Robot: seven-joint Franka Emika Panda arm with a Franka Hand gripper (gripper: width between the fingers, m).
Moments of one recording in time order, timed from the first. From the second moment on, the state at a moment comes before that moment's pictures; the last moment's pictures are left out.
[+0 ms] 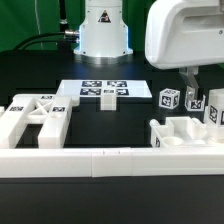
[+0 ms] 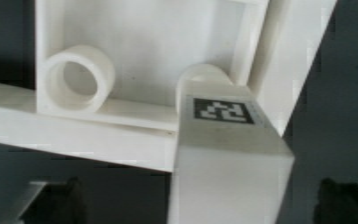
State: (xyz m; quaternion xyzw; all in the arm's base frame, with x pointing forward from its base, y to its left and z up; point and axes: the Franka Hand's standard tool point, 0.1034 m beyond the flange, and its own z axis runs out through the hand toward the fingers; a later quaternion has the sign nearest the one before) arm 0.649 0.107 0.091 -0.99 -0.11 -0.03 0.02
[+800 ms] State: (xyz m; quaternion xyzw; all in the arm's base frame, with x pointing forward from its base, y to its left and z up) arm 0.646 0.111 0.083 -0.99 -0.11 -0.03 0.02
